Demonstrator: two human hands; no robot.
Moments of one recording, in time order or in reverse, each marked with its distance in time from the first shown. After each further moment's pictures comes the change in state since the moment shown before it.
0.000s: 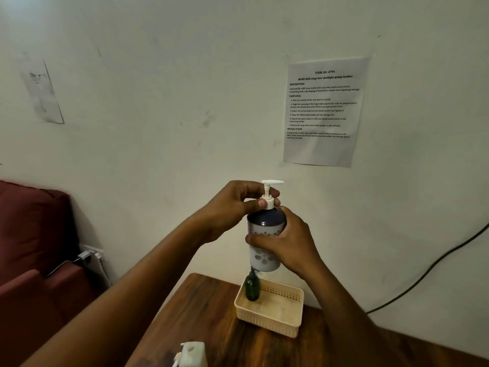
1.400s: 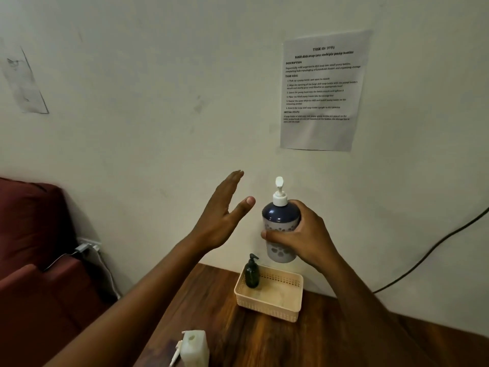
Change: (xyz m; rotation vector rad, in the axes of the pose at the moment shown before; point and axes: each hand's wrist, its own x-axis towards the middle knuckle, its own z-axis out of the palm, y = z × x) left_hand -0.006 -0.077 0.005 0.452 0.234 0.042; right_hand 0.005 0.045 -0.018 -0.018 -0.001 0.031
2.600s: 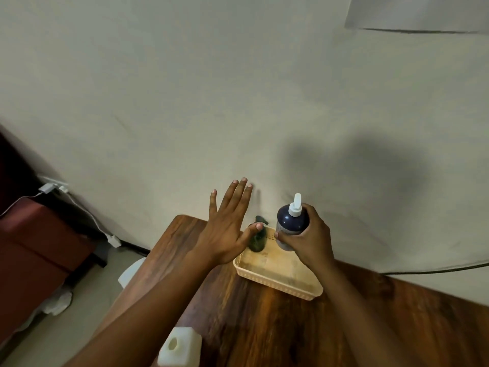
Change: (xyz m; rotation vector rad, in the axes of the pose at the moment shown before) left_hand 0.037 -0.273 0.170 0.430 -0.296 -0.032; right_hand 0.087 0.279 0.145 -0.153 0.082 0.262
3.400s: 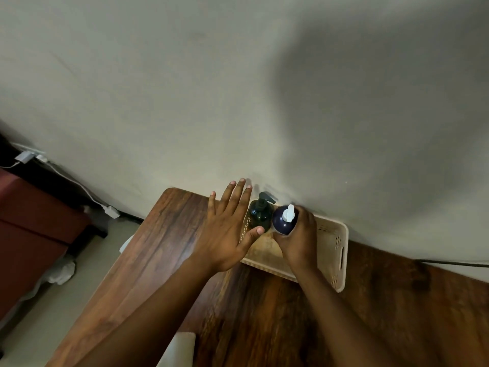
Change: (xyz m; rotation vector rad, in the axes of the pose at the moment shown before) left_hand -0.003 -0.044 0.109 -0.027 -0.082 -0.064; right_hand 0.007 0.123 0.121 -0.147 0.070 0.116
